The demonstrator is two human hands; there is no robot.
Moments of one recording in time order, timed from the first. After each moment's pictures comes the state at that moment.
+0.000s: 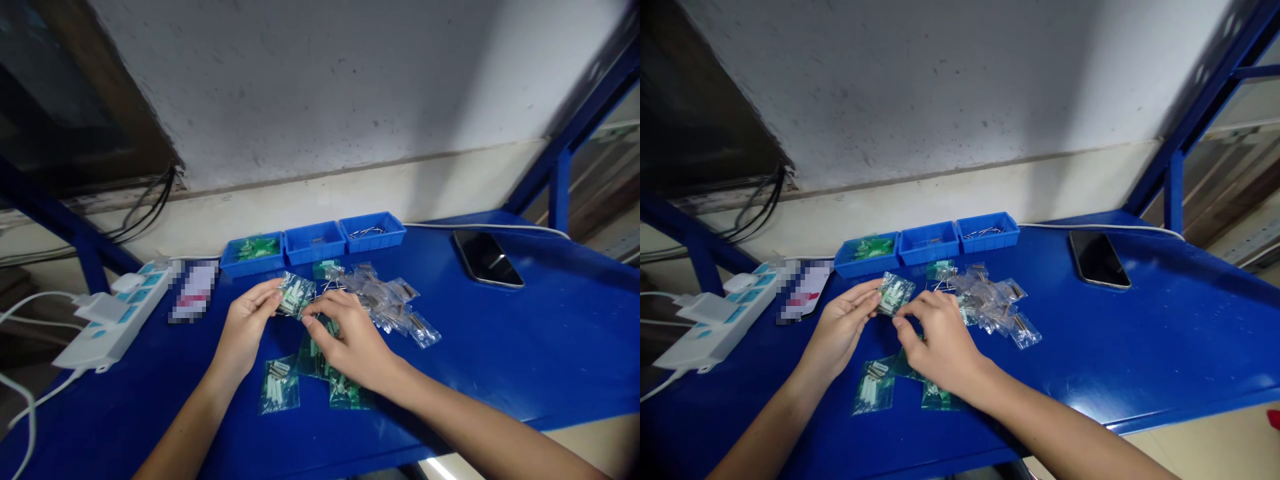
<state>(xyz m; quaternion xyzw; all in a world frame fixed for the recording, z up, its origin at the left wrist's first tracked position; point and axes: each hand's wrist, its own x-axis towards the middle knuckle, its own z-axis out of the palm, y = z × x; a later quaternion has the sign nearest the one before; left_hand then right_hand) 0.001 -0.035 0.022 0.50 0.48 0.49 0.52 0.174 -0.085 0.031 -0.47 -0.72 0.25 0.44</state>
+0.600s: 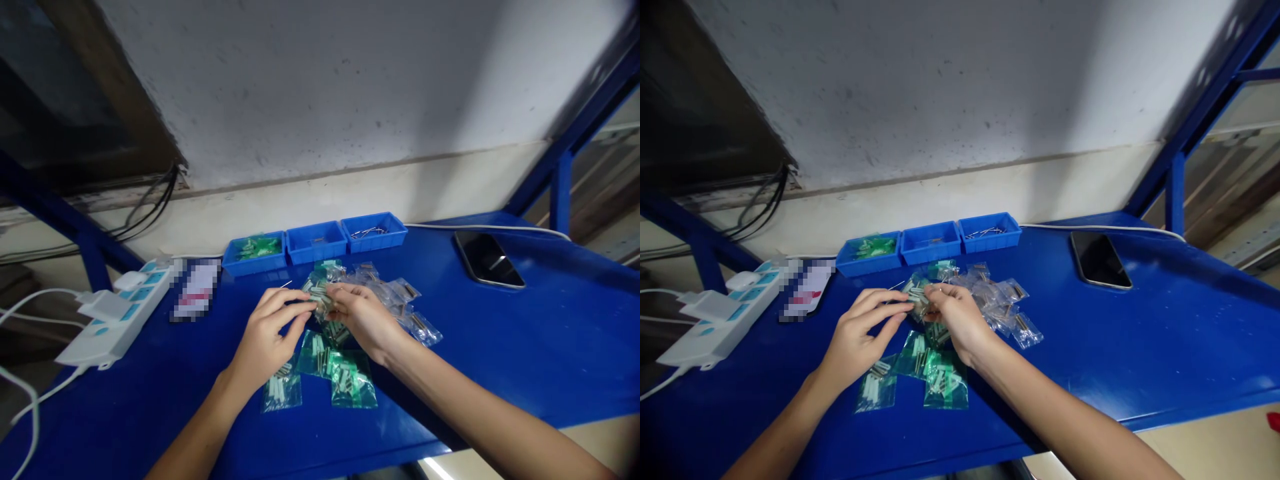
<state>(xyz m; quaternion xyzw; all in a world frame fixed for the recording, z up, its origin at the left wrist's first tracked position) 0.009 -0.049 0.026 0.85 0.33 0.40 0.13 0.182 -0.062 0.025 -0.42 -0.32 0.66 0.54</state>
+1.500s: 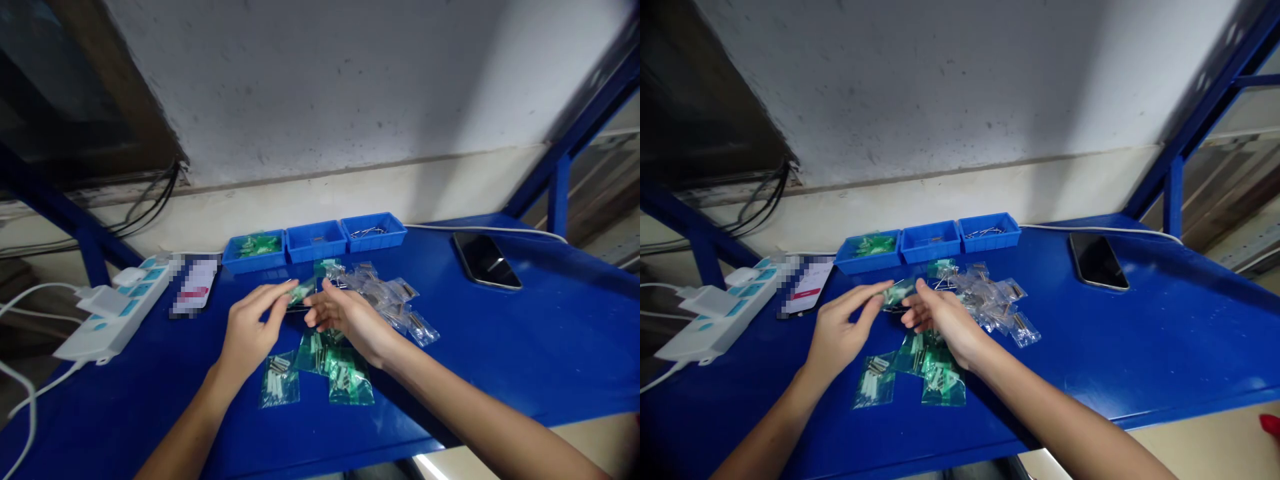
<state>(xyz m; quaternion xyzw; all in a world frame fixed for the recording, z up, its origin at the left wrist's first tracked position) 0.003 -0.048 0.035 0.74 0.43 0.46 0.24 0.179 -0.071 0.029 -0.41 -0.44 0.66 0.45</state>
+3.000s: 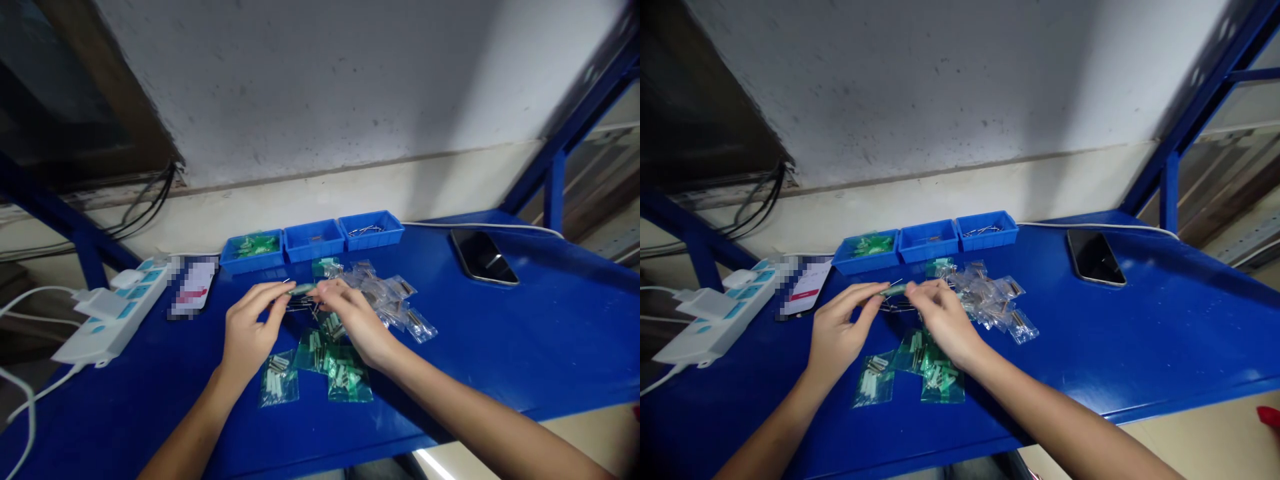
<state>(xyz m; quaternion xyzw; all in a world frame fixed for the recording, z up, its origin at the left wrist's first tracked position) 0.006 -0.050 0.029 0.76 0.42 0.48 0.17 0.175 -0.074 0.028 -0.46 -0.51 0.51 0.52</state>
